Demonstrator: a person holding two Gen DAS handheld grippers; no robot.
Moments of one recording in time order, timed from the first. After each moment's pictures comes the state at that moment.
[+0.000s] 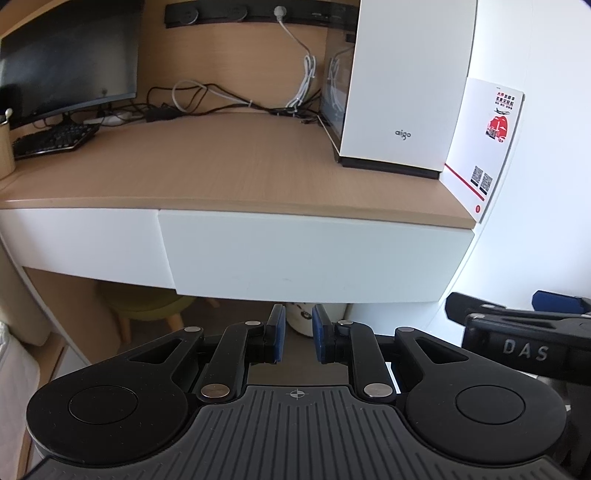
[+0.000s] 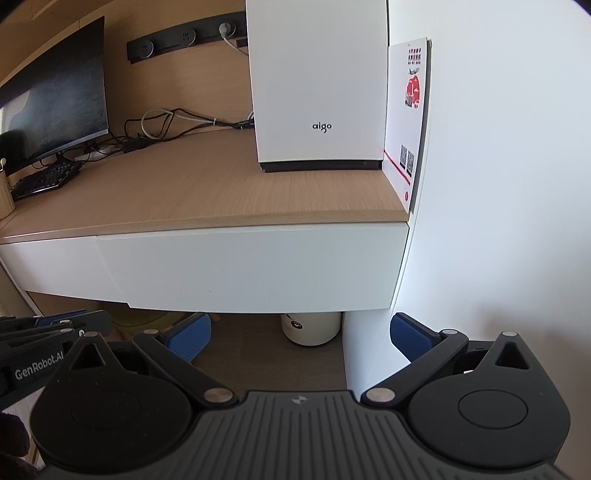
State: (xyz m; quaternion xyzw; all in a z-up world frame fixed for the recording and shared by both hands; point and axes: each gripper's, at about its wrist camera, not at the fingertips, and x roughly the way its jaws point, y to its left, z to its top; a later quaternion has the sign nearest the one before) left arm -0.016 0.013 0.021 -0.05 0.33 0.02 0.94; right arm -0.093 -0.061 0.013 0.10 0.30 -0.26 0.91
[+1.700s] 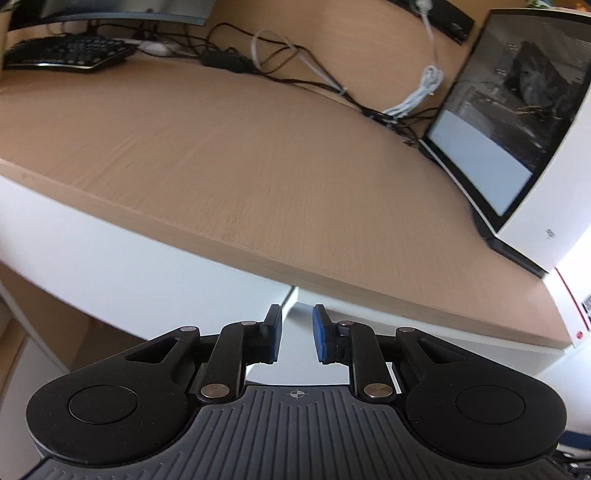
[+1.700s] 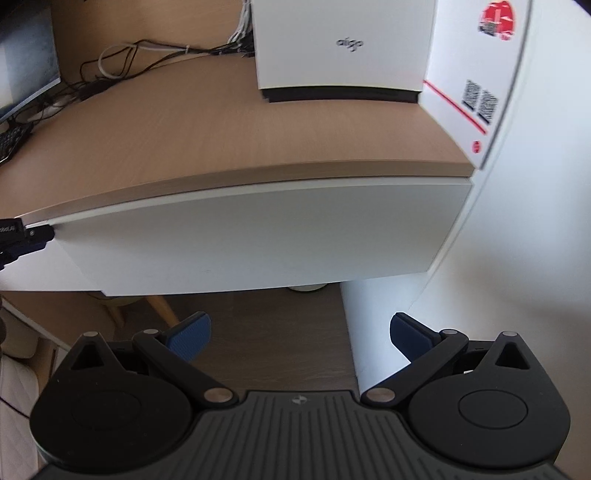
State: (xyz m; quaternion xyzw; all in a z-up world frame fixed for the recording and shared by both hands) left arm 0.155 0.234 -0.037 -0.19 0.35 0.00 0.92; right arm 0.035 -0.067 -0.031 0.15 0.42 -0.28 0.85
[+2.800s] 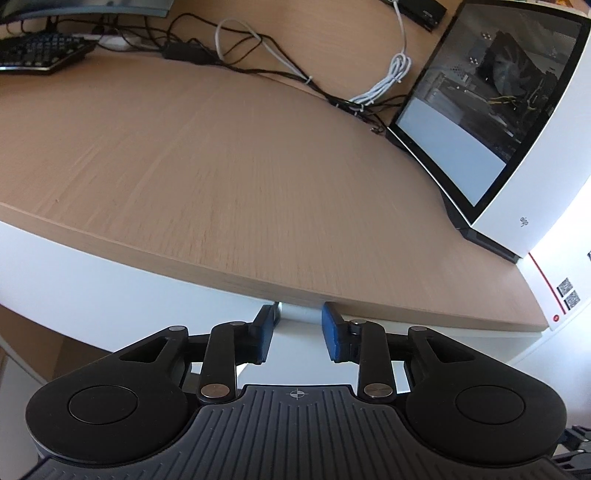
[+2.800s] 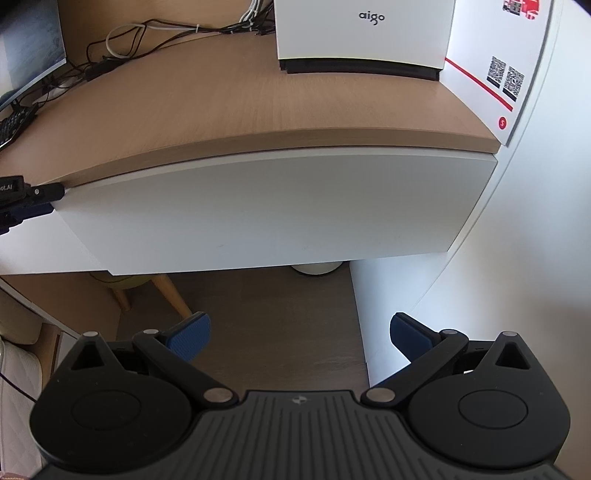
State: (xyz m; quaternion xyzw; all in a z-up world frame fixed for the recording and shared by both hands) left arm 0.176 0.249 -0.038 -0.19 0.36 -0.07 0.91; right arm 0.043 -0.056 -0.050 0.15 0.44 -0.28 0.84
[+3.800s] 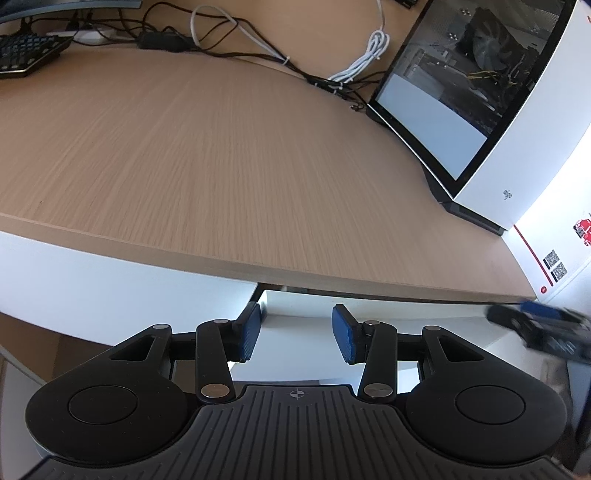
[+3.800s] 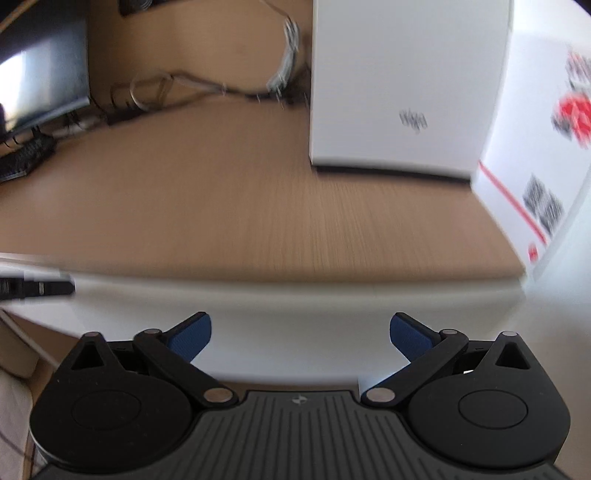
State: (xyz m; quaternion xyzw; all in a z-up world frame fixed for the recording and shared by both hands) left arm 0.174 0.243 -0.033 -0.17 0.39 -0.10 0.90; right arm 0.112 -0.080 -0.011 0.08 0.35 -0.27 0.90
